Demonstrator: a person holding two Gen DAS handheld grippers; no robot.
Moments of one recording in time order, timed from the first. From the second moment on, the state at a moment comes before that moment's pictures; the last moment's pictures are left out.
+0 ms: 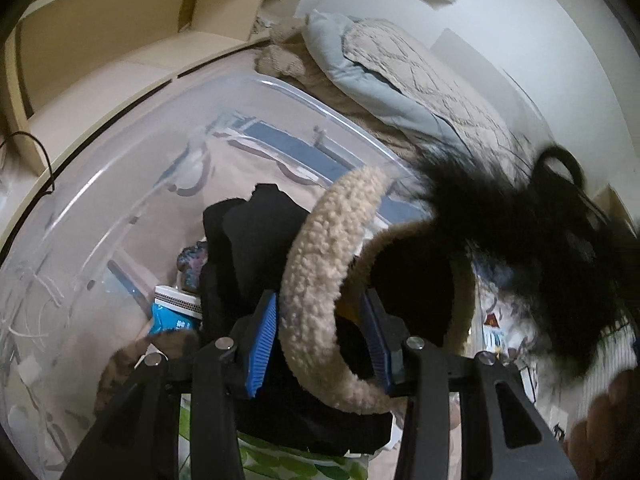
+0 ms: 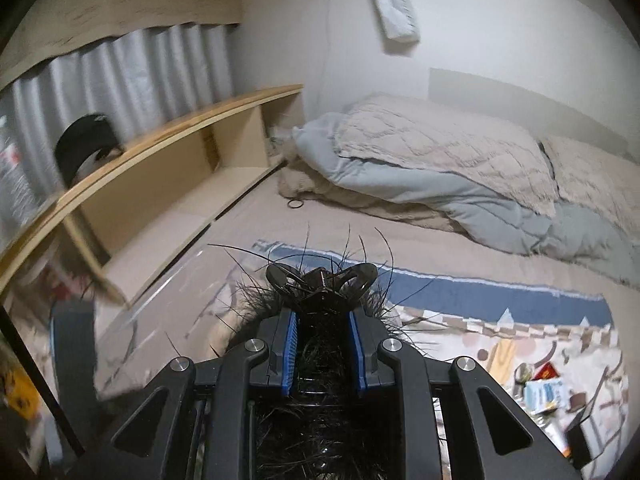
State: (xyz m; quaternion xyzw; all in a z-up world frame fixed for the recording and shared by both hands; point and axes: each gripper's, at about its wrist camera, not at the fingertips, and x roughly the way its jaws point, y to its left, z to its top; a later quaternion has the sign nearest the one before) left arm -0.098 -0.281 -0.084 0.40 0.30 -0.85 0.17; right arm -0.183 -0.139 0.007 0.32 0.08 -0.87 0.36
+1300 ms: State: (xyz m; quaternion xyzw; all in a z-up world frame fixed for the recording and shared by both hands) left arm -0.088 -0.288 -0.071 0.38 0.36 -0.84 0.14; right arm -0.195 -0.141 -0.037 0.42 0.06 -0.81 0.41
